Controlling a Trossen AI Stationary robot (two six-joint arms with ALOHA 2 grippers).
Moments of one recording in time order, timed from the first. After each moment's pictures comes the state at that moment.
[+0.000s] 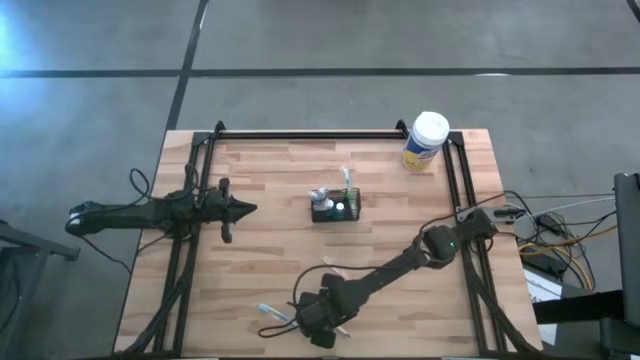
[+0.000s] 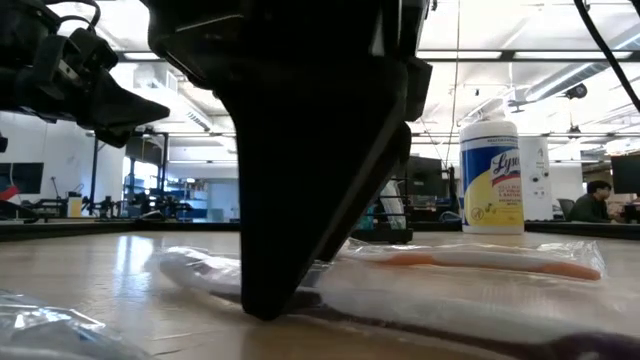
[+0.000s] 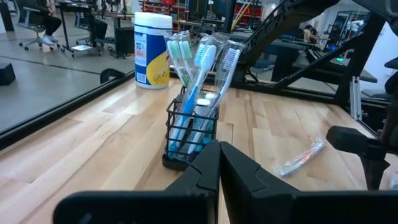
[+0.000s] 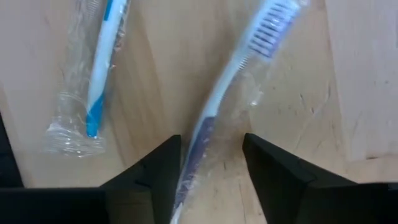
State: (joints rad) left arm 0.03 0.17 0.03 0.02 -0.13 -0.14; right arm 0.49 2.49 2.12 -0.95 0.06 0.73
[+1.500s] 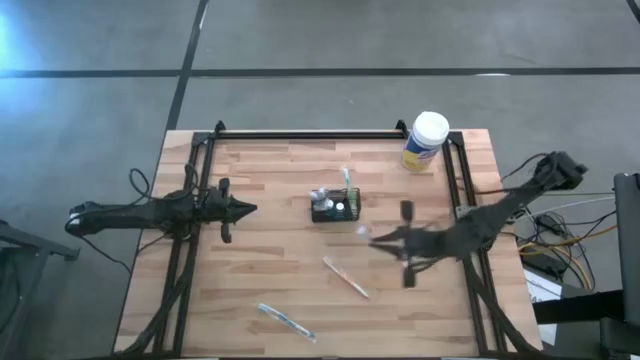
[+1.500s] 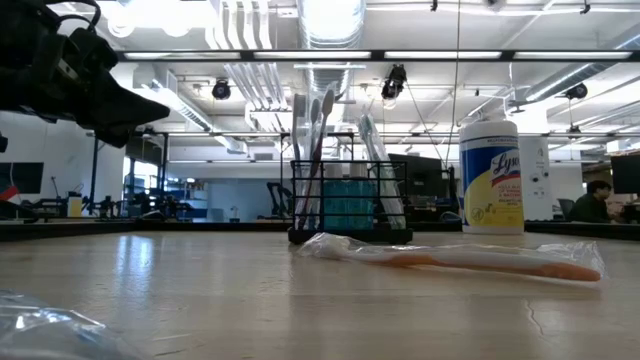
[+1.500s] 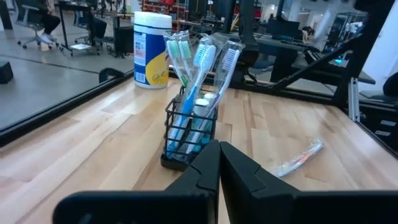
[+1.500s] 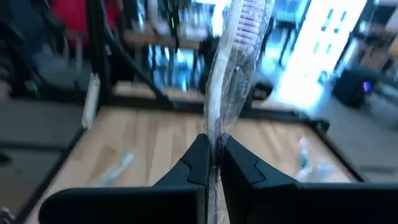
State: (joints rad) left arm 0.03 0.17 0.03 0.02 -0.13 -0.15; right arm 0.55 1.17 0.86 0.10 0.61 0.03
